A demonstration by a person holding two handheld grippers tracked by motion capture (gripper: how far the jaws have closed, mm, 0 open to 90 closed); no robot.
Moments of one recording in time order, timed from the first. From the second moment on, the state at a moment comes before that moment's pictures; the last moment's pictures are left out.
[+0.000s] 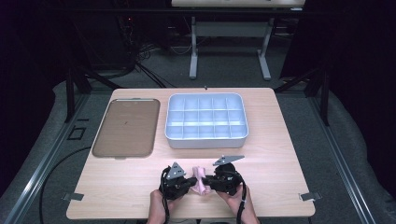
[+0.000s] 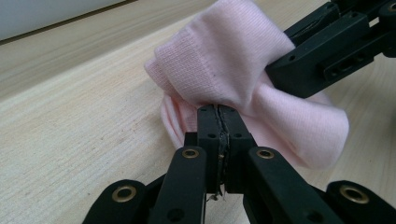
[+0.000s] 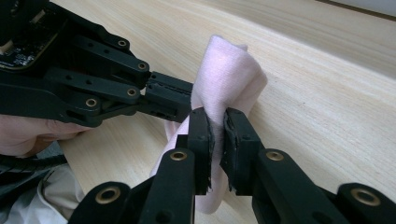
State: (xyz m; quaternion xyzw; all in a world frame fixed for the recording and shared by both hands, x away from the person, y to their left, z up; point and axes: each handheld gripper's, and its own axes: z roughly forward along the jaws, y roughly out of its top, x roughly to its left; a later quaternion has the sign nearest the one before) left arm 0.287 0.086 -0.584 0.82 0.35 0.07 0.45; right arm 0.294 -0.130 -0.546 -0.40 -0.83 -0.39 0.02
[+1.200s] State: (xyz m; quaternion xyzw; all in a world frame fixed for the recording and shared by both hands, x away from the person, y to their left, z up) left arm 0.293 0.100 -0.586 0.81 0.36 0.04 0.46; right arm 0.291 -0.112 -0.552 -0.40 -0.83 -0.37 -0.02
